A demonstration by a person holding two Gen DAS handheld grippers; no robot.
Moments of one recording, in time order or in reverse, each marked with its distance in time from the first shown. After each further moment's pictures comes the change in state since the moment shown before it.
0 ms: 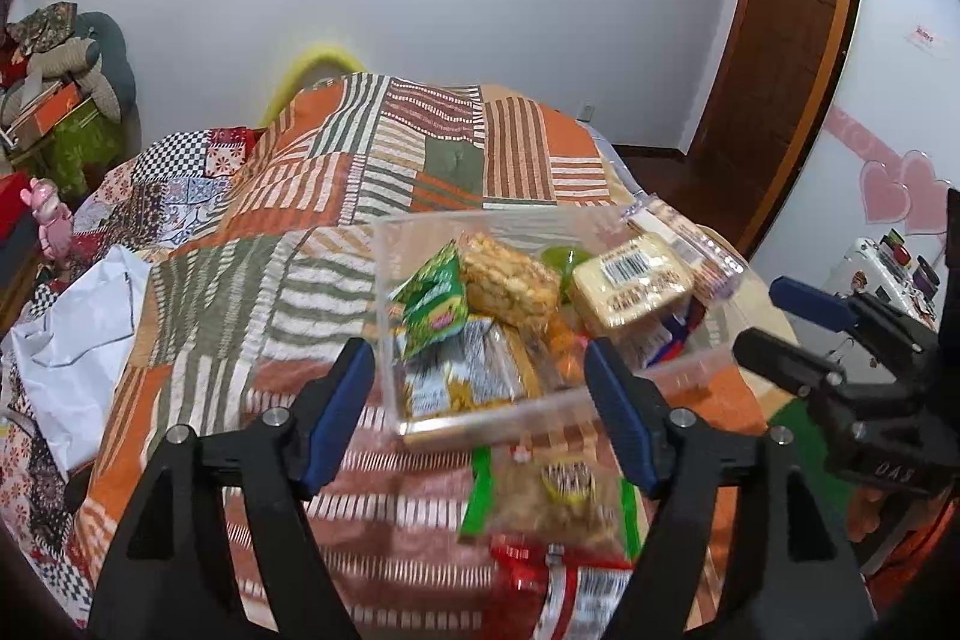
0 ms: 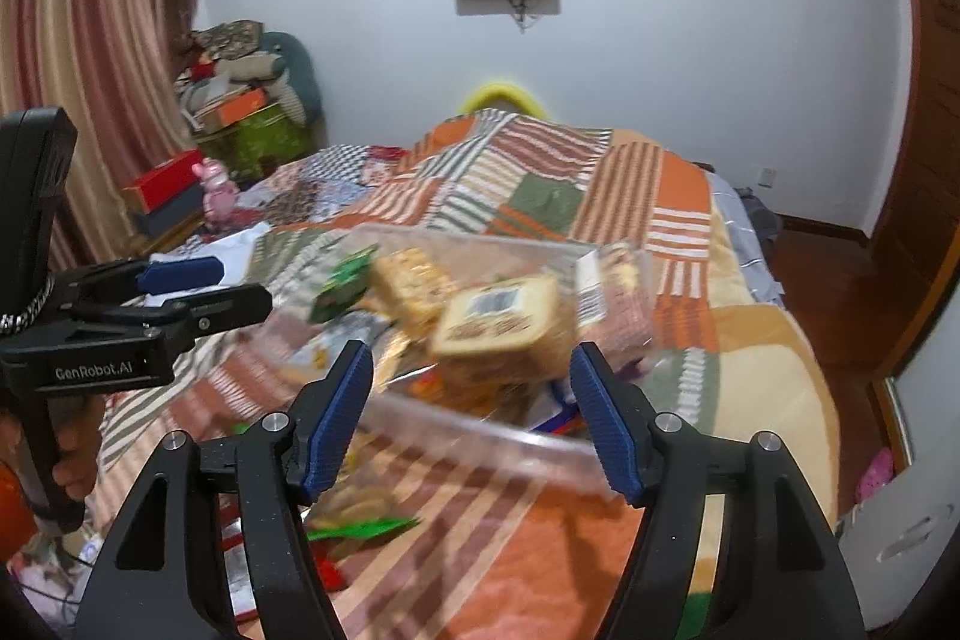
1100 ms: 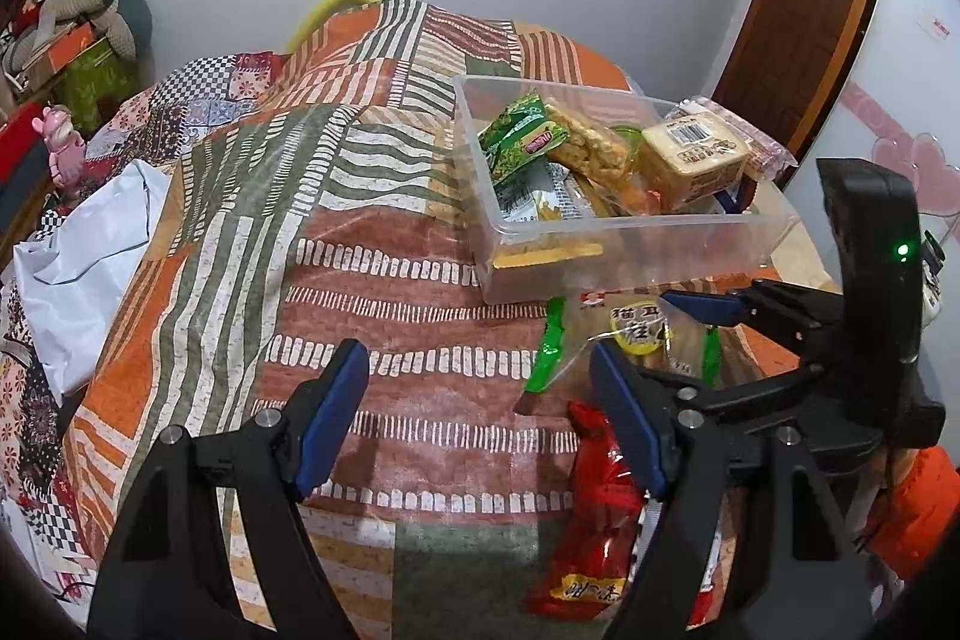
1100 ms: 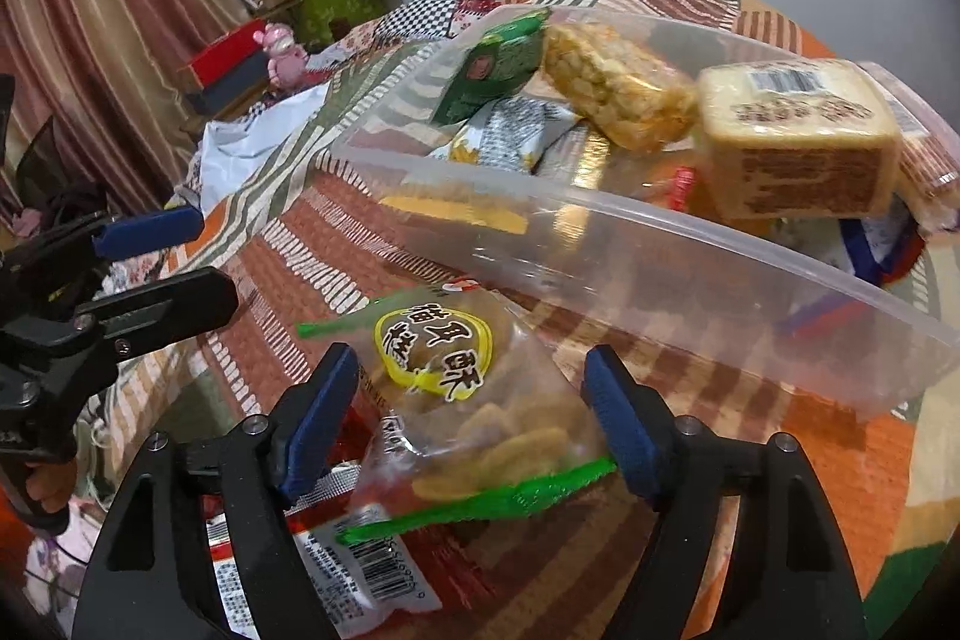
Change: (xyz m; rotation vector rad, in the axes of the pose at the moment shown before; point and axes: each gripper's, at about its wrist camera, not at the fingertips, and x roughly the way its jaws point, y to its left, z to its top) left arm 0.003 0.048 -0.074 -0.042 0.111 0.007; right arm 0.102 0.066 -0.048 -0.047 0.304 0.178
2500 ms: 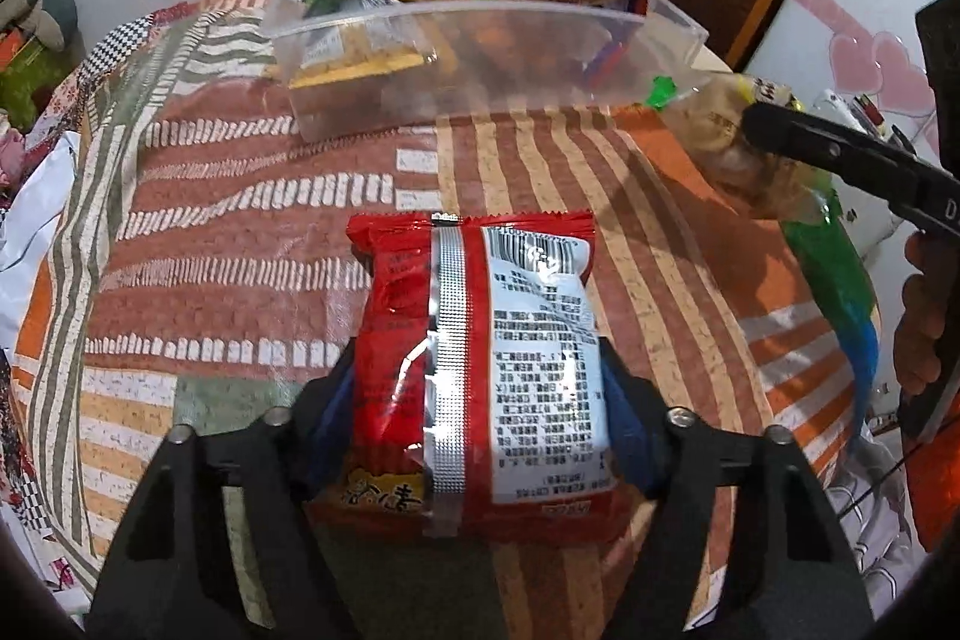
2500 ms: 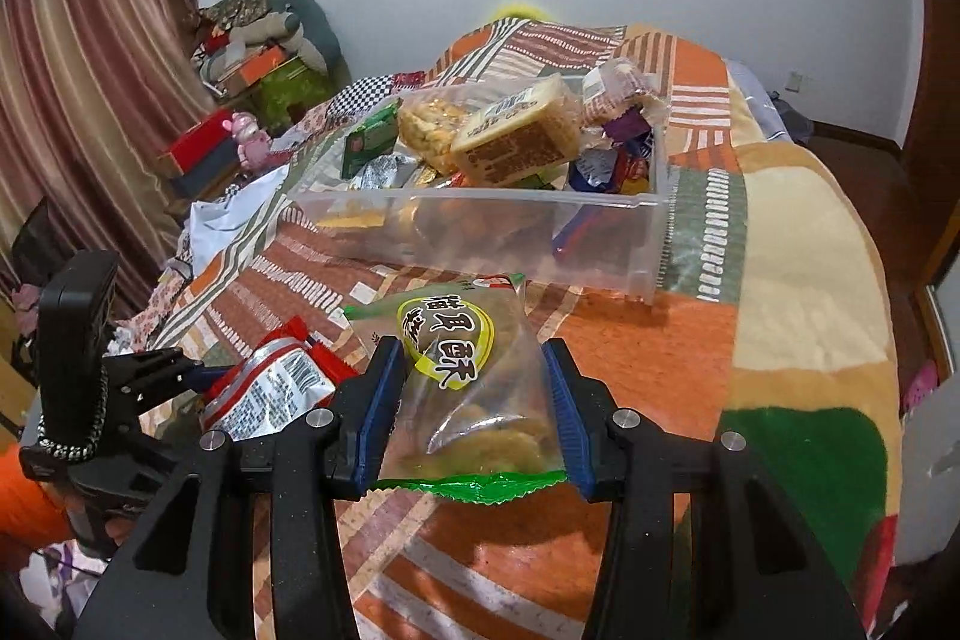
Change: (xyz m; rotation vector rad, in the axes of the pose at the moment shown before) left arm 0.023 -0.077 -0.062 0.110 0.194 -0.091; right arm -0.113 -0.061 -0.059 0.153 -0.180 -0.063
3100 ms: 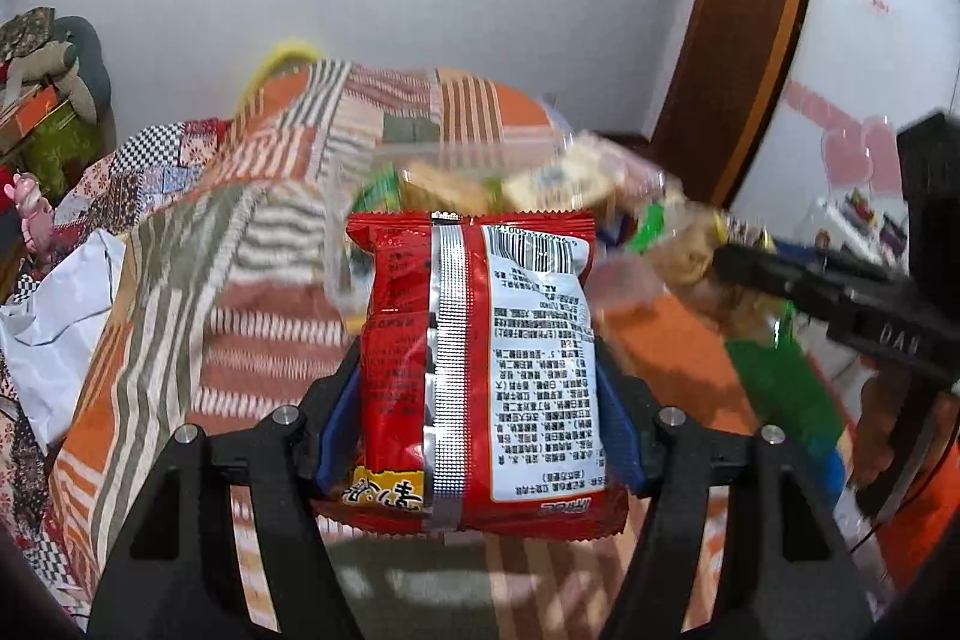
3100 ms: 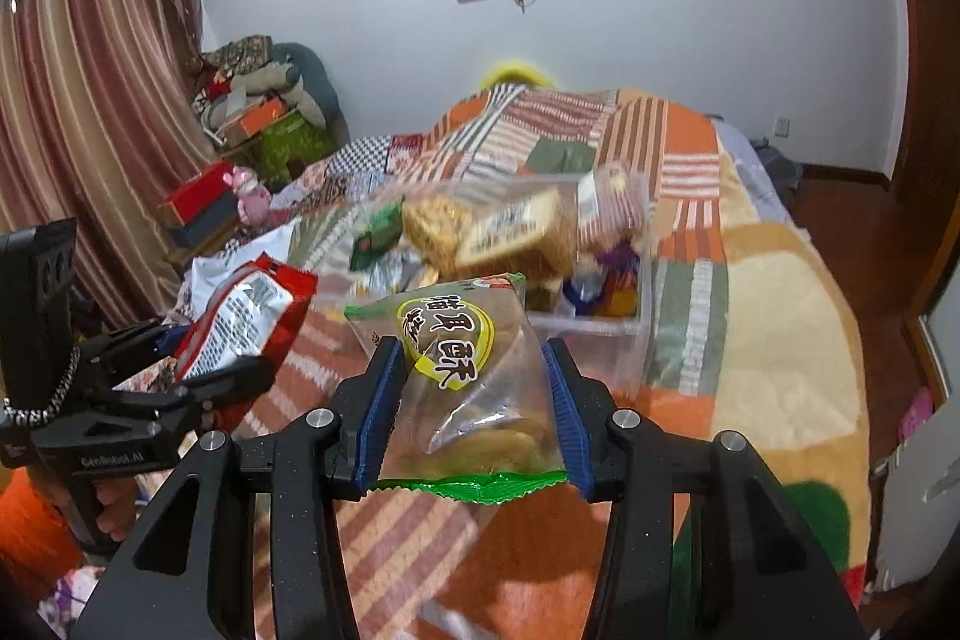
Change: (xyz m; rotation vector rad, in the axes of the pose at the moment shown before) left arm -0.069 0.008 0.068 -0.014 -0.314 0.026; right arm -0.020 0.006 0.041 -0.001 -0.143 -0.021
